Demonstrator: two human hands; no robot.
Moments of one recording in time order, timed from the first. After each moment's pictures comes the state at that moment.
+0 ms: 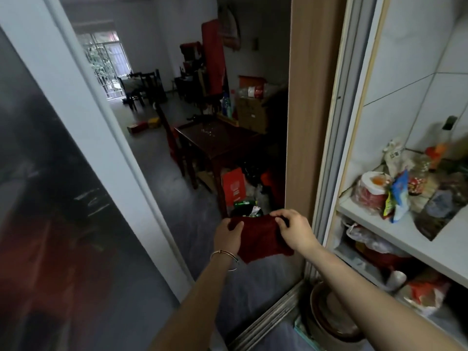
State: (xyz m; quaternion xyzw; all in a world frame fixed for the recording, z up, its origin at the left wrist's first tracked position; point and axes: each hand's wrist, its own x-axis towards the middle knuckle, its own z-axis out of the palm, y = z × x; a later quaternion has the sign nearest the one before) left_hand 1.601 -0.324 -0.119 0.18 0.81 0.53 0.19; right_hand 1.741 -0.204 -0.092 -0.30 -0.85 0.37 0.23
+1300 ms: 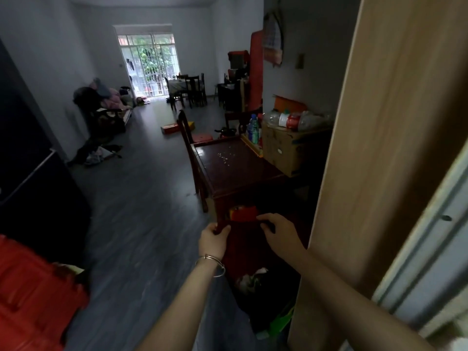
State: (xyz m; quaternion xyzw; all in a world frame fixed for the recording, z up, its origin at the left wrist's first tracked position) left_hand 1.345 -0.022 -0.095 0.06 0.79 0.61 0.07; right_hand 1.449 0.125 -0.067 -0.16 -0.88 0.39 0.20
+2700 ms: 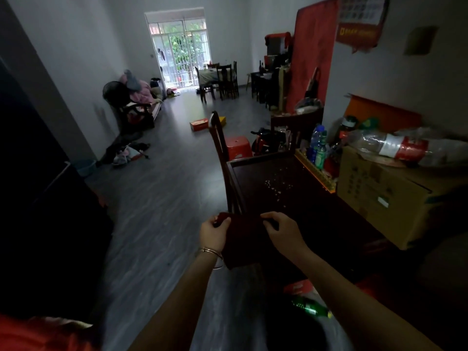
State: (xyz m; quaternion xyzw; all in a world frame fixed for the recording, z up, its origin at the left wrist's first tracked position) left_hand 0.826 0.049 -0.080 0.02 0.77 0.64 0.04; right_hand 0.907 0.211 -0.079 -0.14 -0.86 0.45 0.18
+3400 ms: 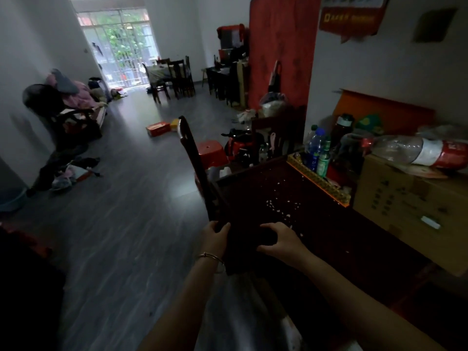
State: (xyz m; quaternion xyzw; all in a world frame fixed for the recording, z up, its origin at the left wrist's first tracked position) left_hand 0.546 0.095 -0.118 0.09 0.80 0.58 0.14; right_hand 0.674 0.240 -0.113 -0.21 -0.89 0.41 0.08
